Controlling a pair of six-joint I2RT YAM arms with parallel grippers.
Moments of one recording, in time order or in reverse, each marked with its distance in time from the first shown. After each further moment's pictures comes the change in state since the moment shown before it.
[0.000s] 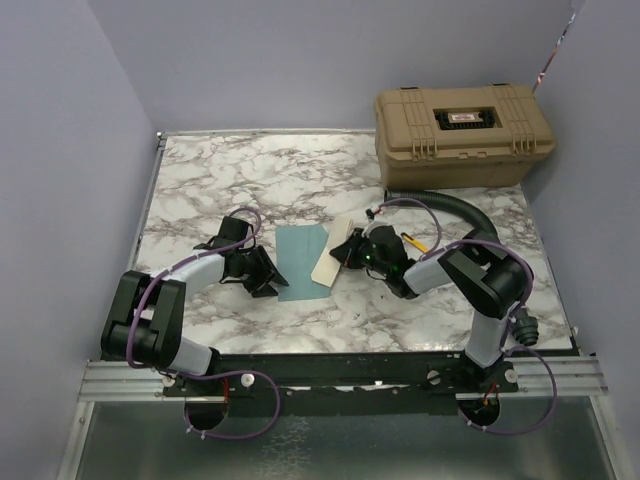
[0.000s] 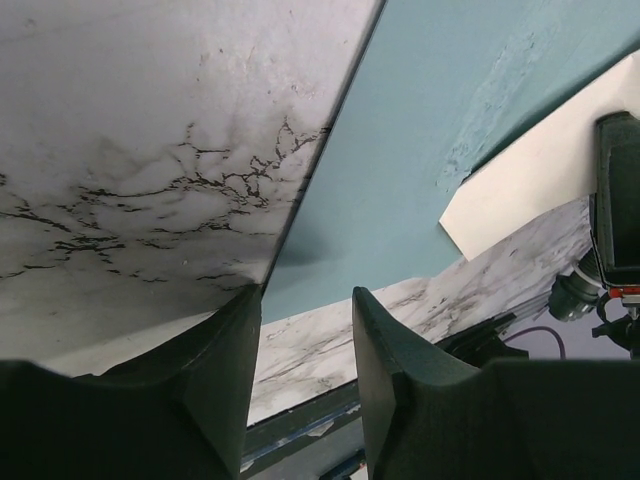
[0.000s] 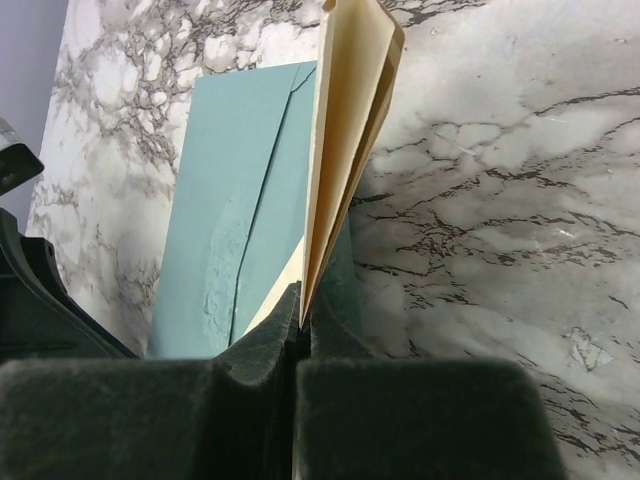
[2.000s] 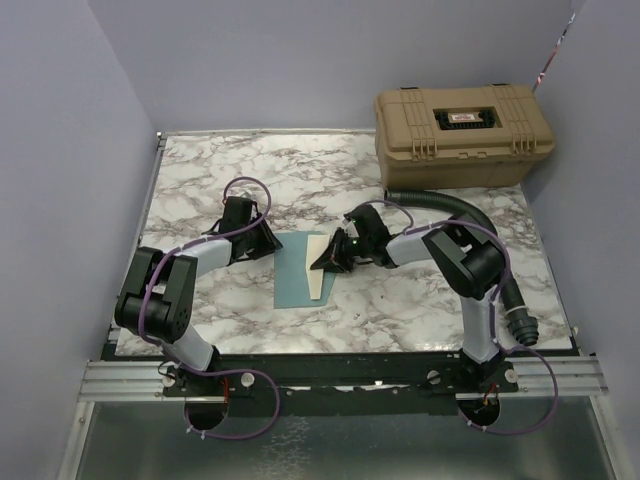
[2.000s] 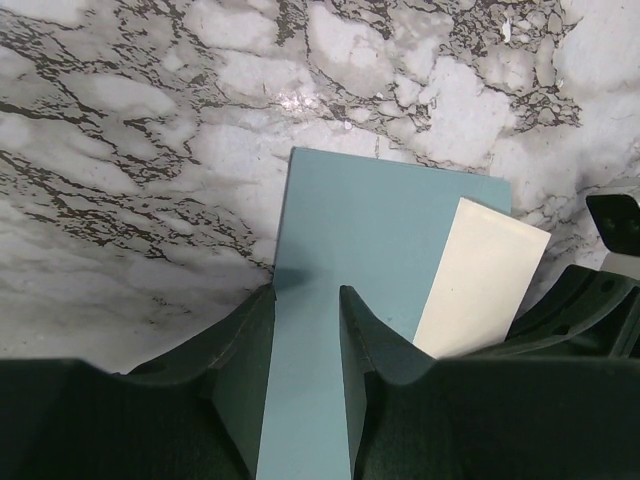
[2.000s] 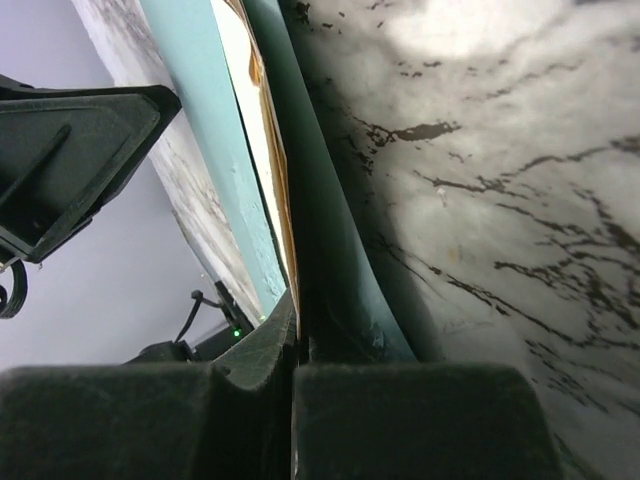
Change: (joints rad) left arm 0.002 0.159 0.115 0.357 -0.253 0.133; right arm -0.051 0.188 0.346 -0.513 -0.505 0.378
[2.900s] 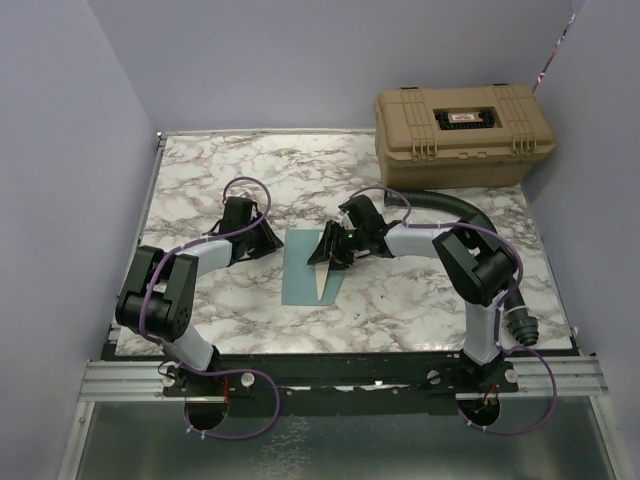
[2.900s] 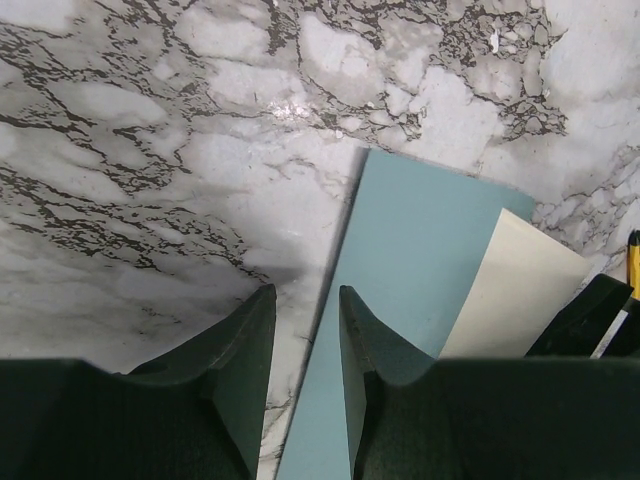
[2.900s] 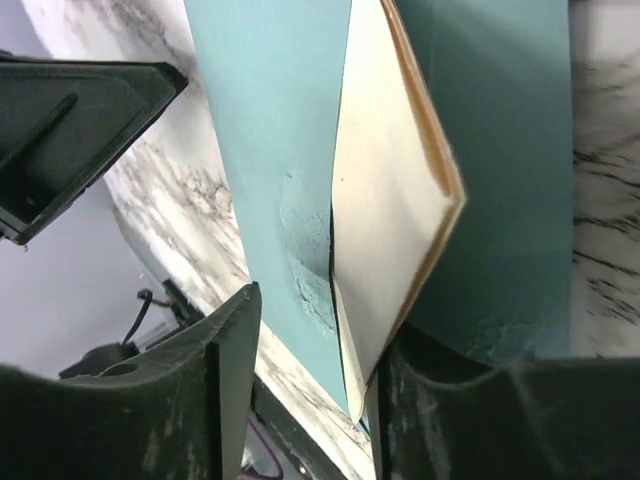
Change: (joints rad) left arm 0.000 0.008 -0.010 0.036 0.003 -0.023; right arm 0.009 -0.045 0.126 -0.271 0.050 -0.179
